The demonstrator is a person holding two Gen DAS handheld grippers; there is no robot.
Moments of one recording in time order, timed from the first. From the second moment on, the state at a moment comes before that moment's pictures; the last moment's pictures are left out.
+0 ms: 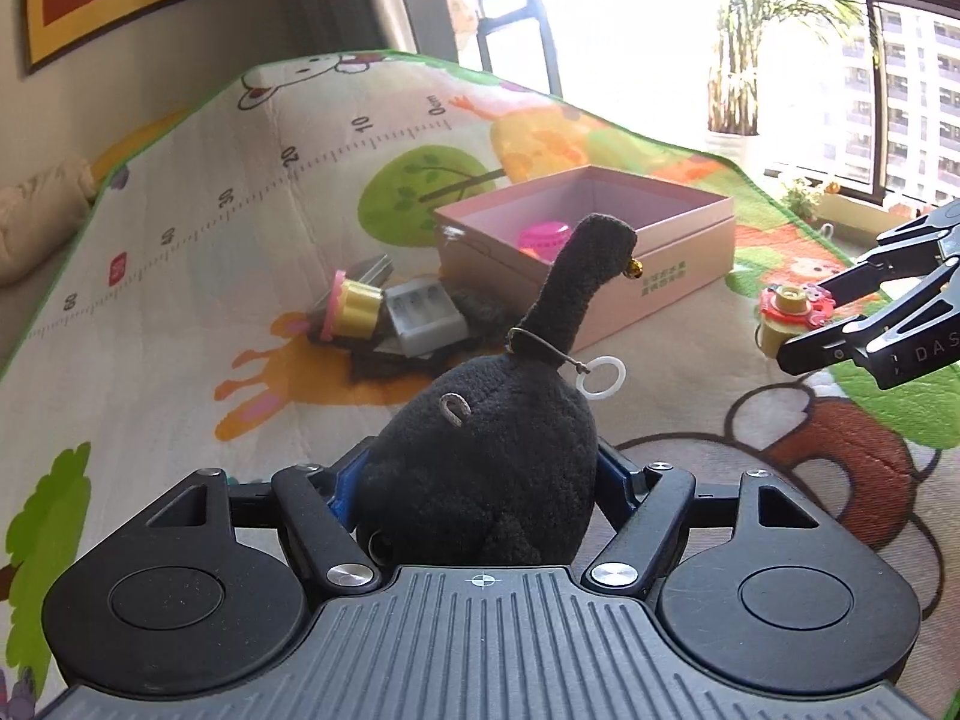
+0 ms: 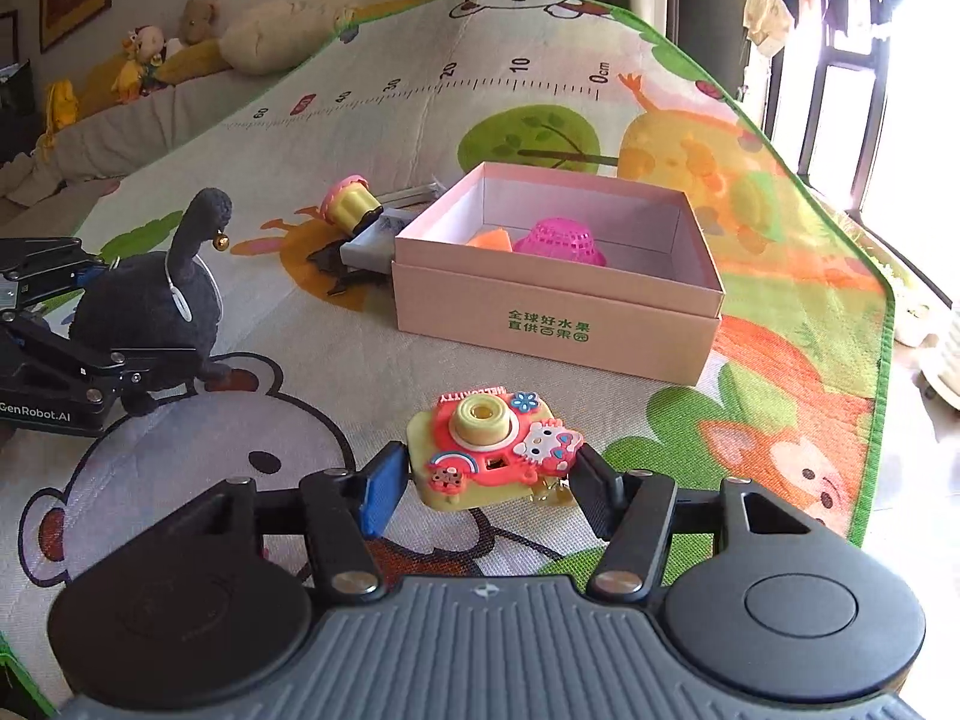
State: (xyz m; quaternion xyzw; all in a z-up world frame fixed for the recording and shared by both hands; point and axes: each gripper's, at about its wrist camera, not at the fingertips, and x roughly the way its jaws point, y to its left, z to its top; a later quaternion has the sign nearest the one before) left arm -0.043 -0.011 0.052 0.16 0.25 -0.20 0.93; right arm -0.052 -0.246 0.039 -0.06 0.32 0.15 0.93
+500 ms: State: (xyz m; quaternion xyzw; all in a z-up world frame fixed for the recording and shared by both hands) left arm -0.035 -0.070 0.080 0.11 0.25 -0.29 0.92; right arm -0.089 -0.279 0.082 -0.05 0.27 0.15 0.95
